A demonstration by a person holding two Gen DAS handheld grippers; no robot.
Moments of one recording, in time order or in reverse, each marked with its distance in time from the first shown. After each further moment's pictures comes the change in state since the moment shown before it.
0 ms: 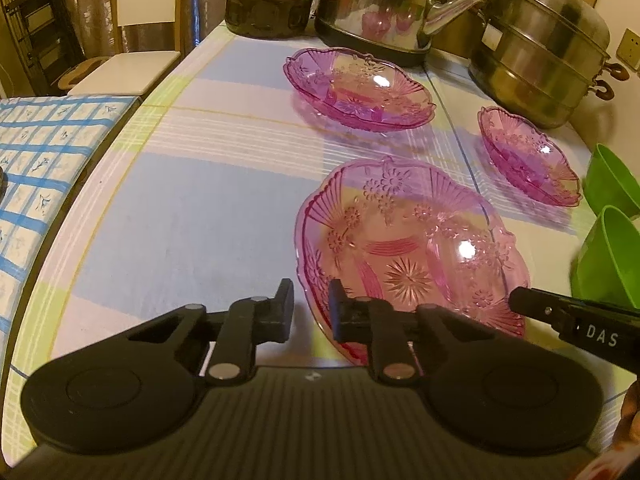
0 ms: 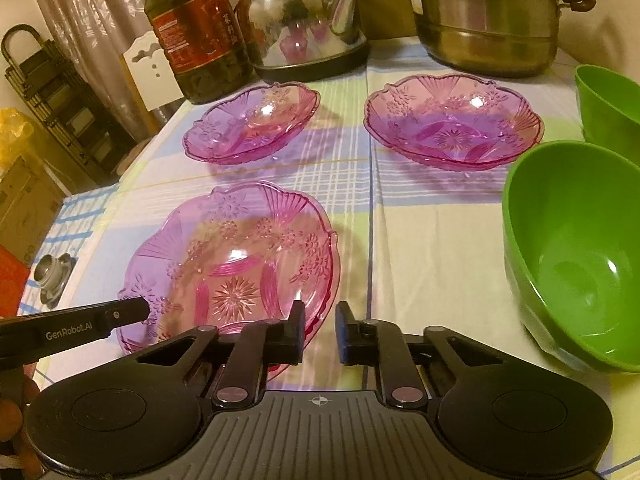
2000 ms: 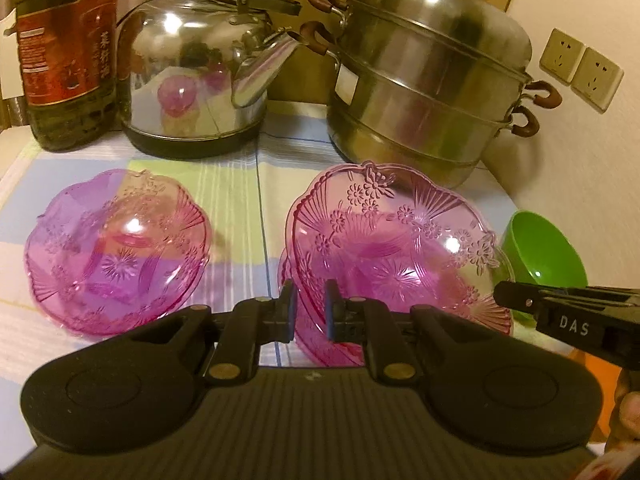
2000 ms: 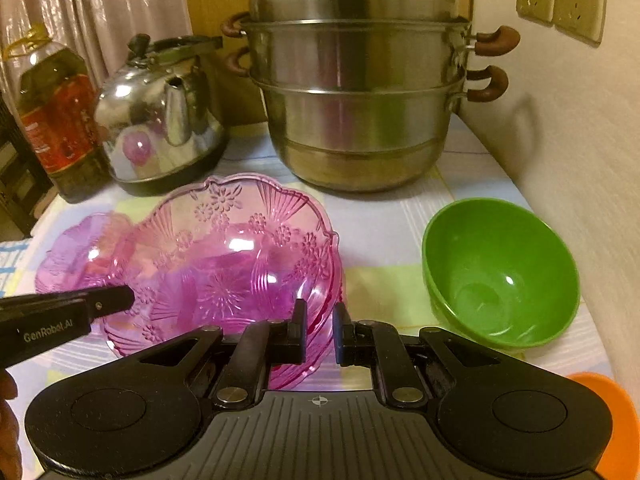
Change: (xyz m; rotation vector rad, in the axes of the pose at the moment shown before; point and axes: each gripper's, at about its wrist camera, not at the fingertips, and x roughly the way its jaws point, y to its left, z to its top) left arm 0.077 -0.172 0.138 0.145 -0.096 -0.224; right arm -0.014 -0.141 0.148 -0.002 -0.087 -0.248
